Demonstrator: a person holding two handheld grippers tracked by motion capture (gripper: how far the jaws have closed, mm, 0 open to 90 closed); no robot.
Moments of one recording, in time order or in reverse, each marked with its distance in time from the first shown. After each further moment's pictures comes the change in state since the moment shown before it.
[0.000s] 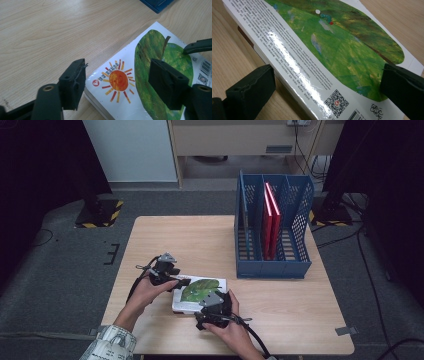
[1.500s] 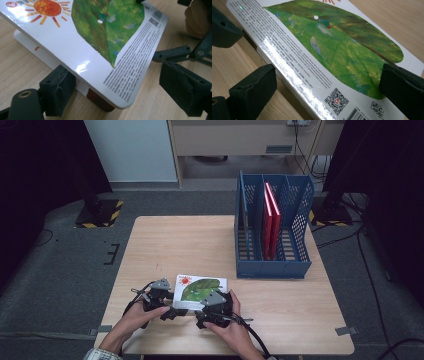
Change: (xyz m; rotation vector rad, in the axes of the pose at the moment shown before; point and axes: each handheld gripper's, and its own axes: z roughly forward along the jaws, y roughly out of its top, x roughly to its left) left arm -0.024 -0.068 -0.006 0.020 -0.233 0.029; right arm -0.002 -0.002 -0.001 -0.023 0.000 0.046
